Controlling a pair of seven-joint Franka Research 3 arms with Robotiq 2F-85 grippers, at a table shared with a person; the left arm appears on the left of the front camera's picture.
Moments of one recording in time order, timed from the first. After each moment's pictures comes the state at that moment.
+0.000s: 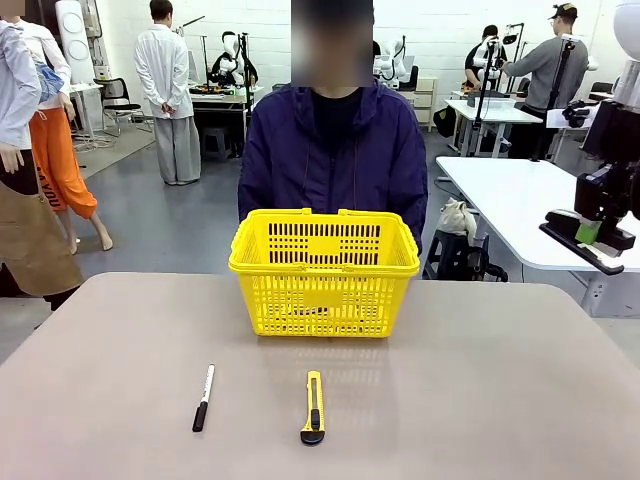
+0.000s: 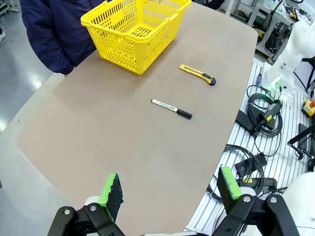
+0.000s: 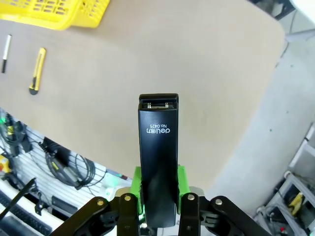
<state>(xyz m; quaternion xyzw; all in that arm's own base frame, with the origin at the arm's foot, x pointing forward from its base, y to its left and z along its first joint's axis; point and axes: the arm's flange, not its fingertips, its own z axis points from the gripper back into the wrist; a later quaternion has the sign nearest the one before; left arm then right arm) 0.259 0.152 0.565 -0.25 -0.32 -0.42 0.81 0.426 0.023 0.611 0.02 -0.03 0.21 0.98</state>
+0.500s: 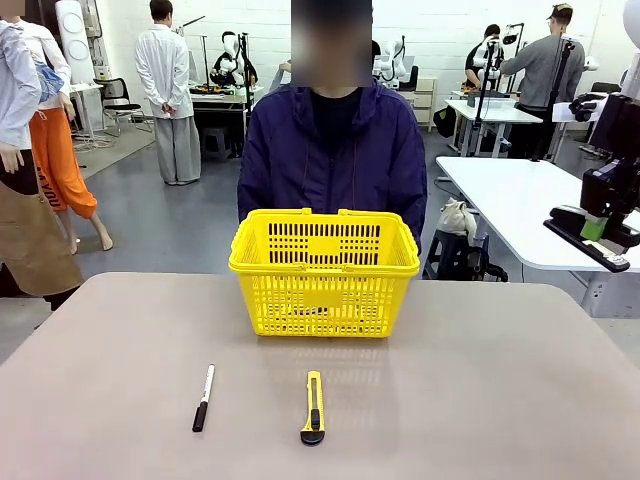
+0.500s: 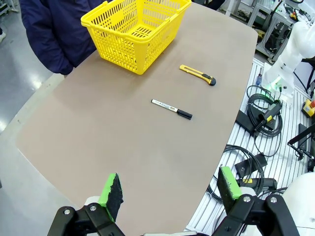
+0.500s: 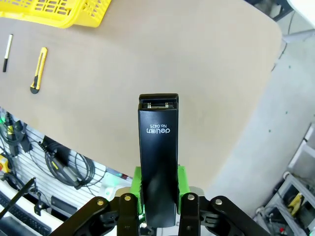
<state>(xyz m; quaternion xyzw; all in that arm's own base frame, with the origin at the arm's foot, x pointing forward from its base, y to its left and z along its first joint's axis) 0.259 0.152 0.566 -0.25 -0.32 -0.42 0.81 0.418 0.022 0.617 0.02 -0.03 0.21 0.98</state>
